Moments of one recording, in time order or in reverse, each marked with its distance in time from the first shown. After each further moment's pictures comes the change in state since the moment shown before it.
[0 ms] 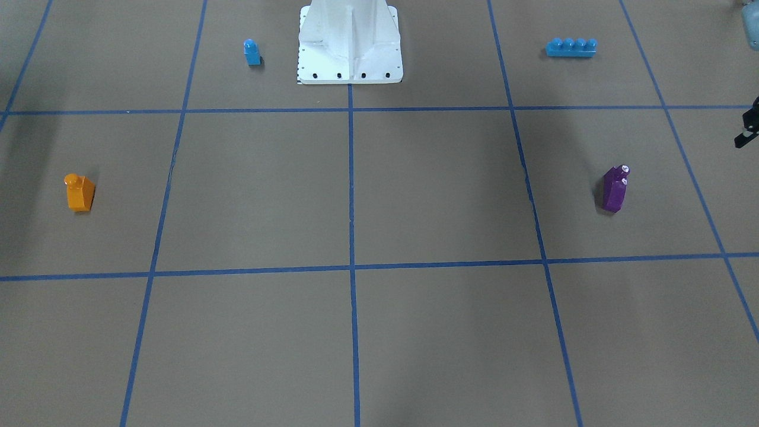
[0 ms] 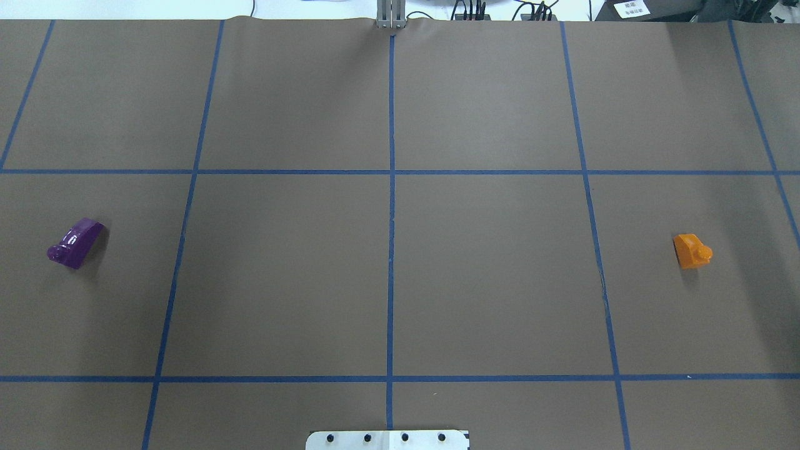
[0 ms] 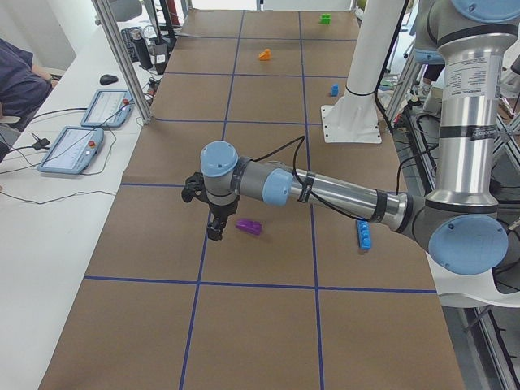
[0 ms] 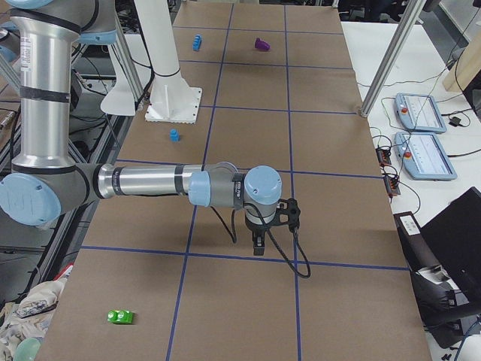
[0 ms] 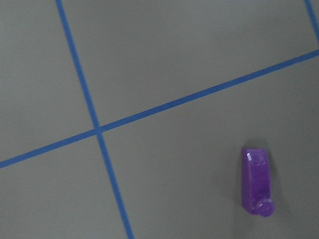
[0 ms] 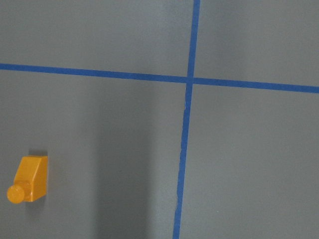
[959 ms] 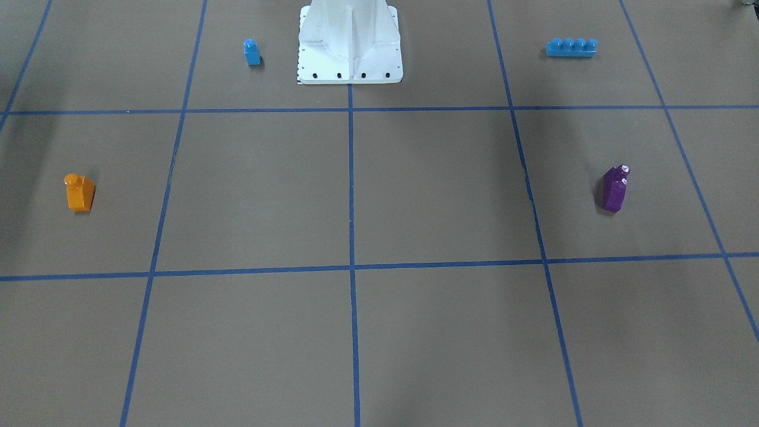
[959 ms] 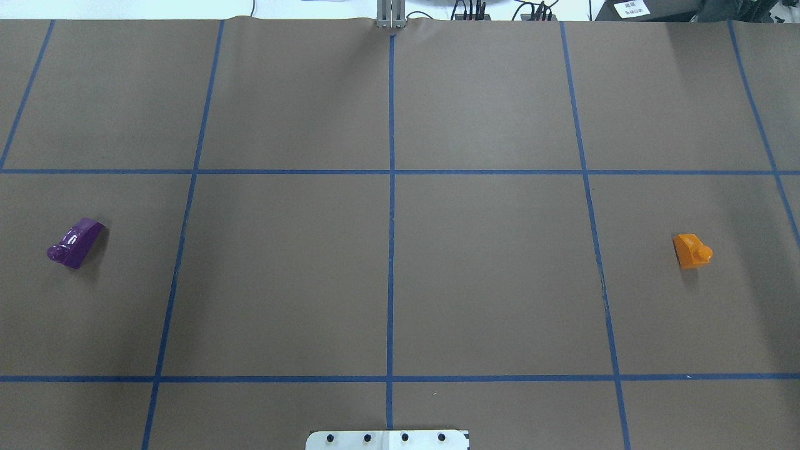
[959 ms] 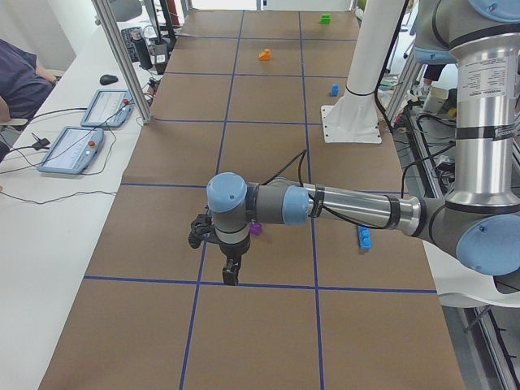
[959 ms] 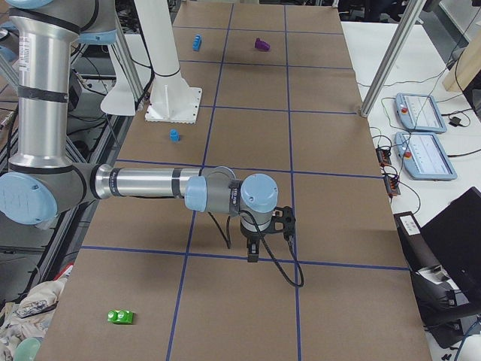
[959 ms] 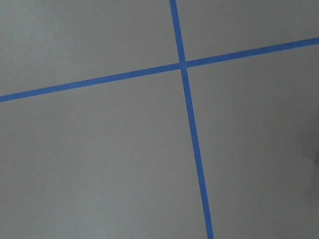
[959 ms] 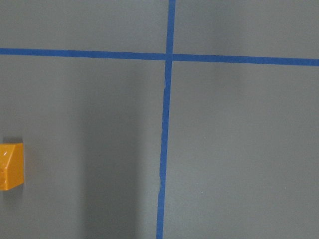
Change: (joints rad) left arm -0.158 0.067 0.041 0.217 0.136 0.187; right arm 0.012 -0.037 -0.024 -0.012 -0.021 -0.013
